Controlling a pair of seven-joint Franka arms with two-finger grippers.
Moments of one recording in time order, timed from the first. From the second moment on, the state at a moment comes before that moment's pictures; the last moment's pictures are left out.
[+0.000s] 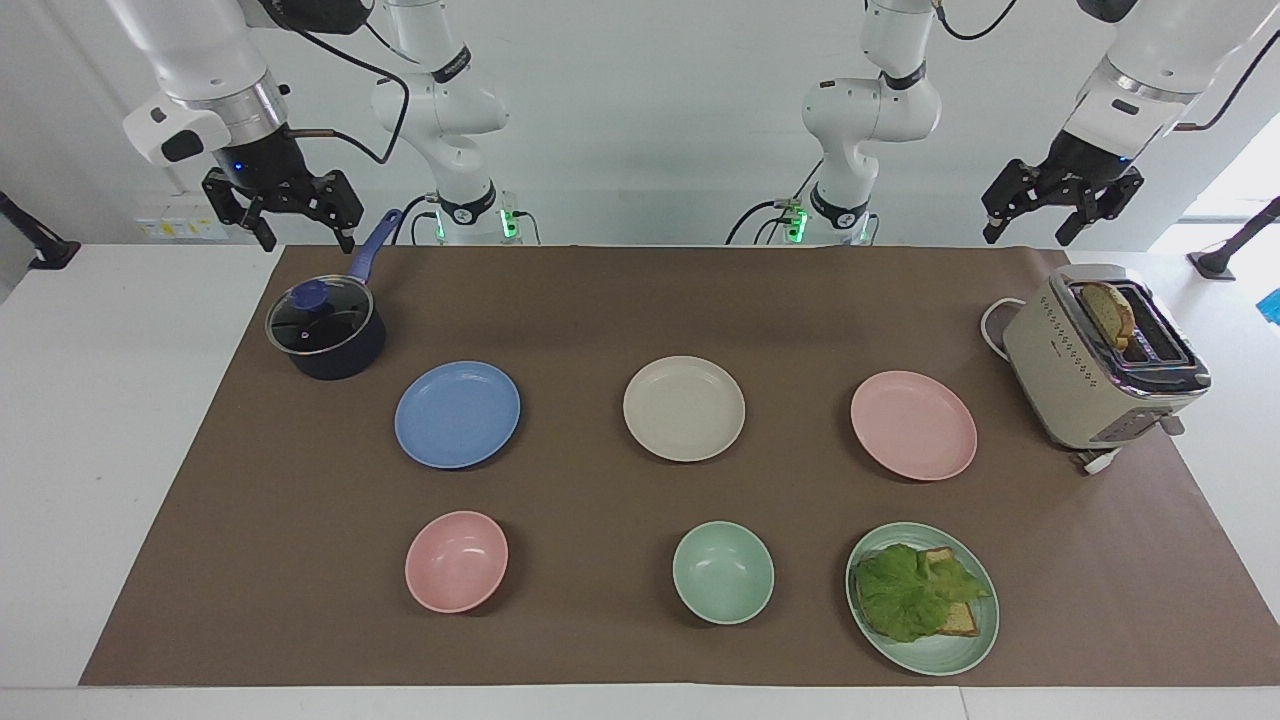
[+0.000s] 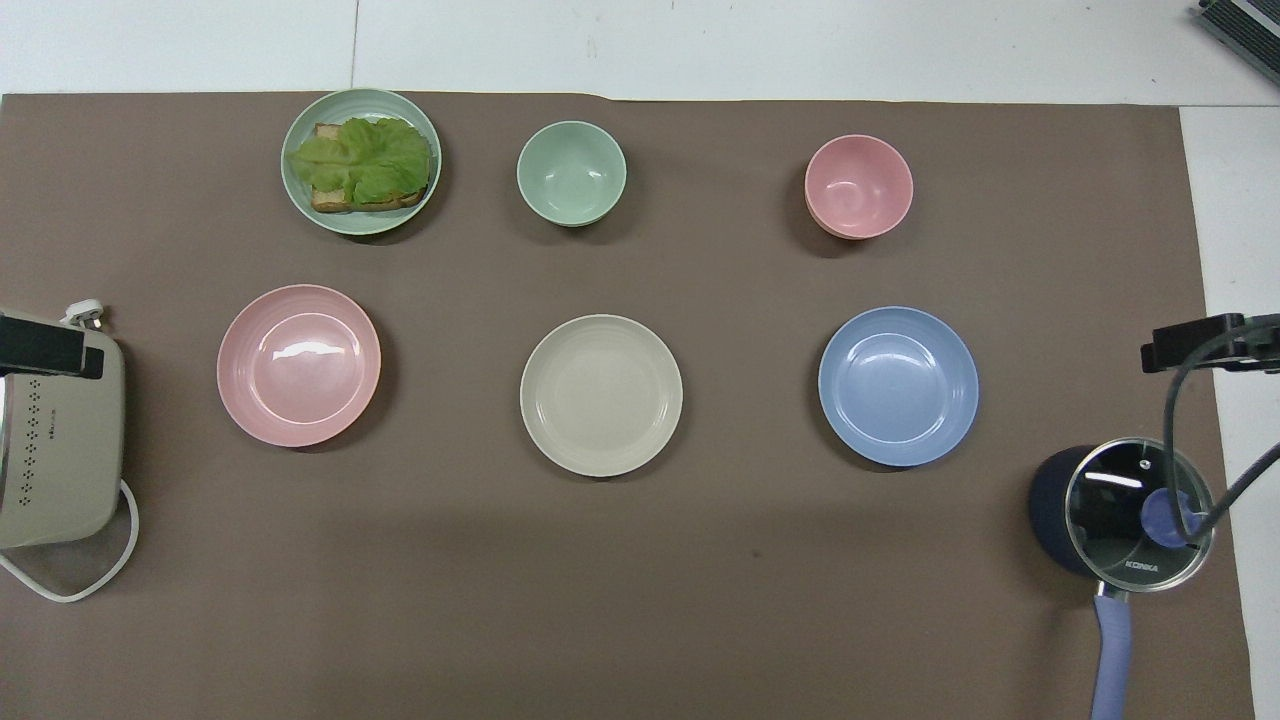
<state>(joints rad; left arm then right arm) -0.14 -0.10 0.12 -1.59 -0.04 1.50 0.02 0.03 -0.08 -0.08 -1.62 -0.02 1.55 -0.01</state>
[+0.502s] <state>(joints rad) -0.14 -0.11 0.12 -1.59 -0.04 1.50 0.02 0.03 -0.08 -0.08 -1.62 -0.02 1.54 -0.01</state>
